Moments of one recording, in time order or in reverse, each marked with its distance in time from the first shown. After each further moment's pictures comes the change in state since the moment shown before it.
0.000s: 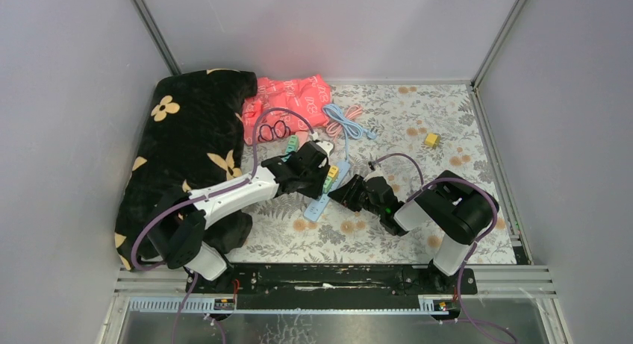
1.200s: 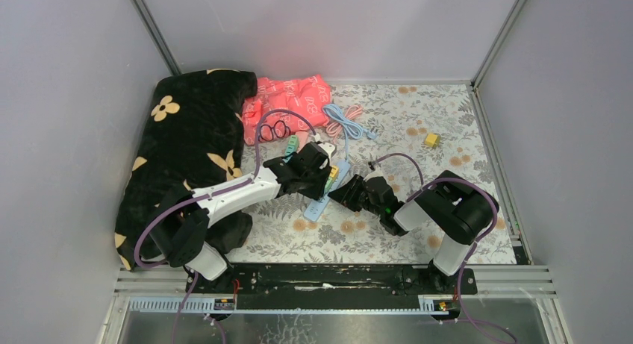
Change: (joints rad) left arm -0.005 0.025 -0.009 0.026 0.025 0.008; right arm 0.001 0.000 0.000 0.001 0.000 -0.006
